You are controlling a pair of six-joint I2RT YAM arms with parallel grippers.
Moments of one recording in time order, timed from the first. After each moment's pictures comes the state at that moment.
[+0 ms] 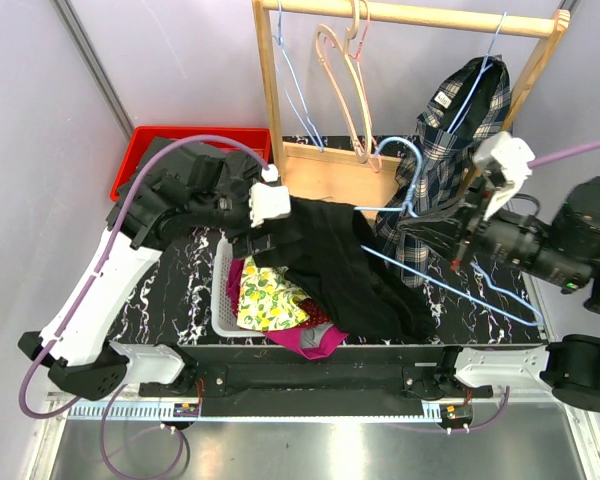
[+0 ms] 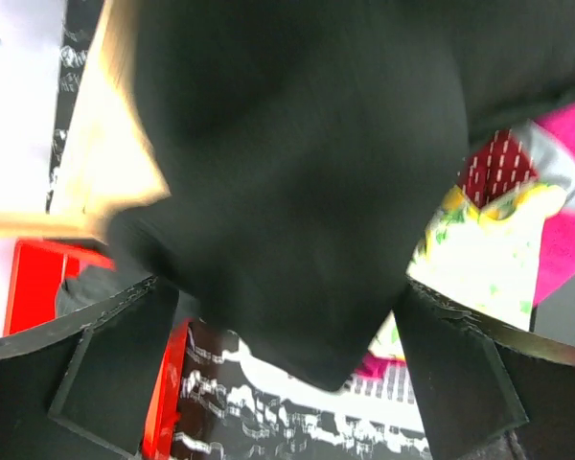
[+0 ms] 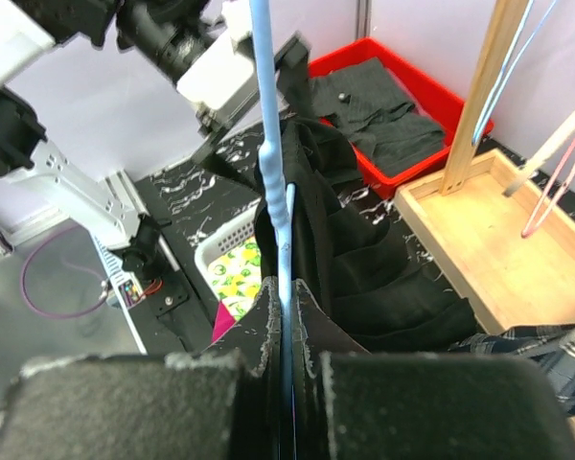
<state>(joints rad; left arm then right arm) -0.62 1.27 1.71 -1.15 0.45 0.77 1.09 1.10 2.13 -1.14 0.11 0.11</state>
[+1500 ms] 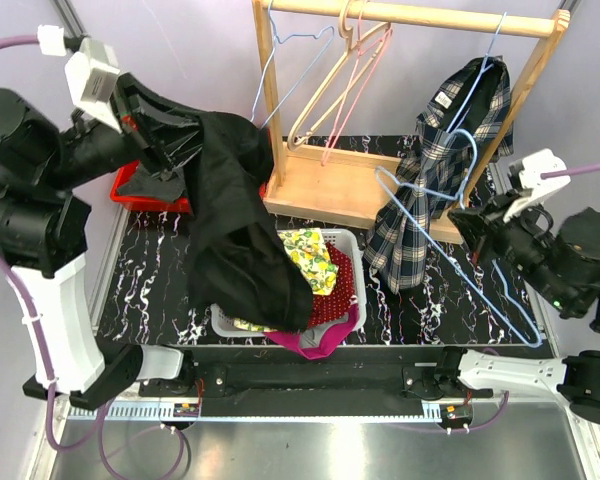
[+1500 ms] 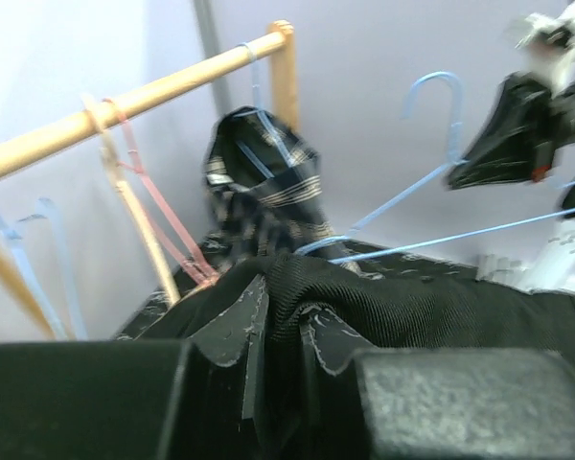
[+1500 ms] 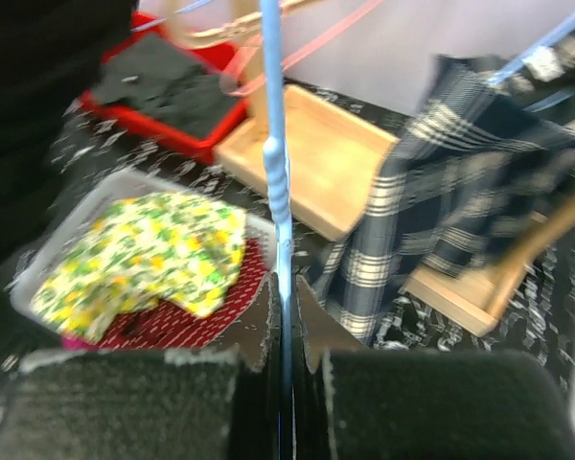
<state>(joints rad) -0.20 1.32 2.35 -0.76 0.93 -0.14 1.09 0.92 1.88 -1.17 0.58 0.15</state>
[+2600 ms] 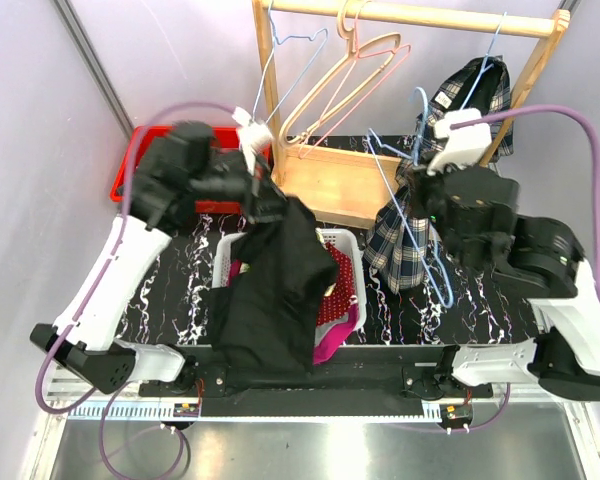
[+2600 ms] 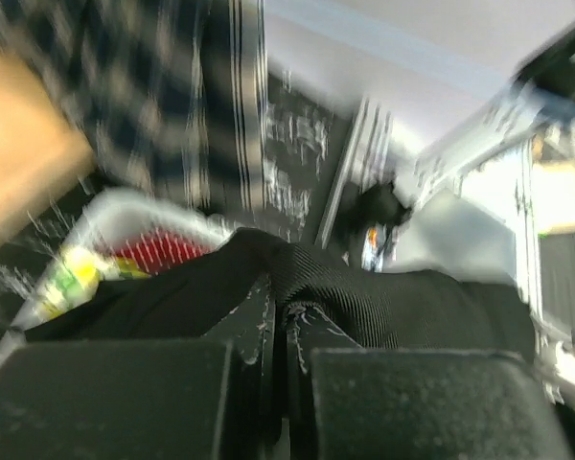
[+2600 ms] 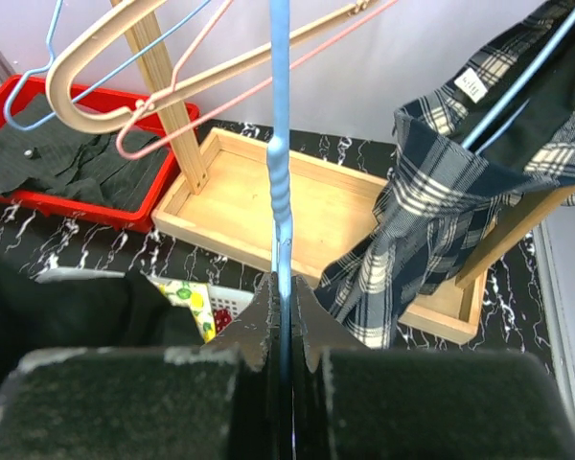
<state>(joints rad) -0.45 1.32 1.67 -0.73 0.90 -0.17 1.09 1.18 1.92 -0.99 0.89 0.21</state>
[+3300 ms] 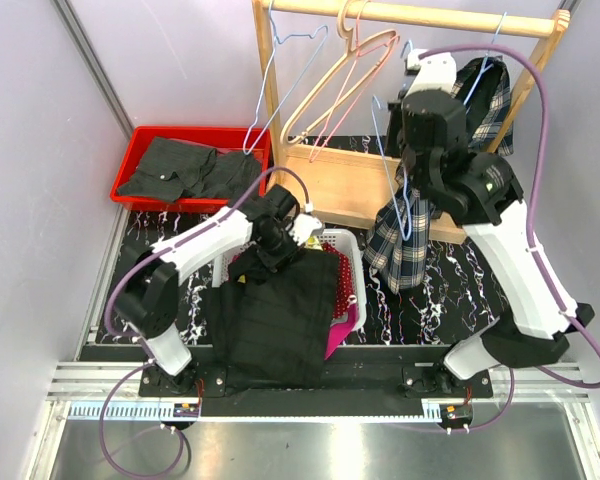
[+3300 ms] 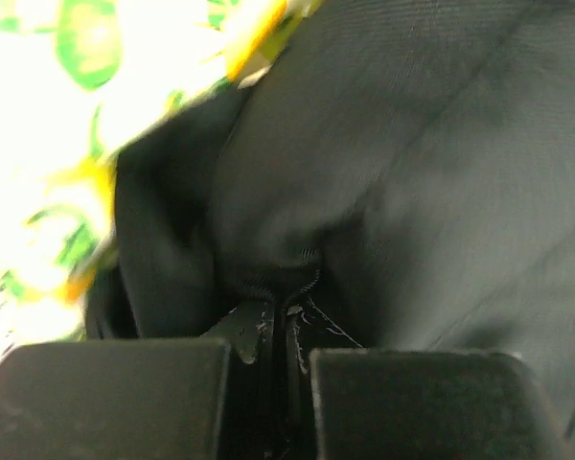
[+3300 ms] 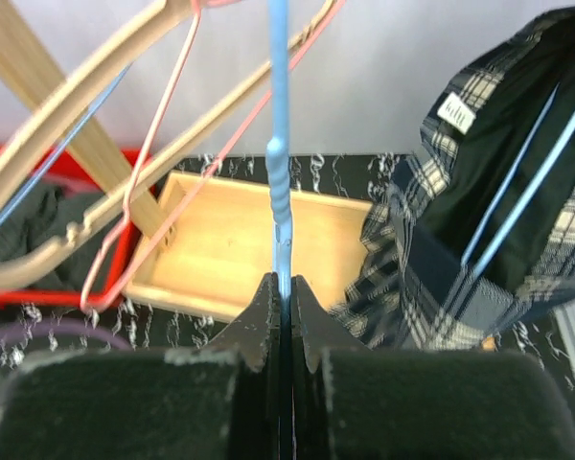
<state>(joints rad) -0.64 1.67 1.32 -0.90 0.30 0.29 0.74 1.50 2.14 -0.92 0.71 0.21</state>
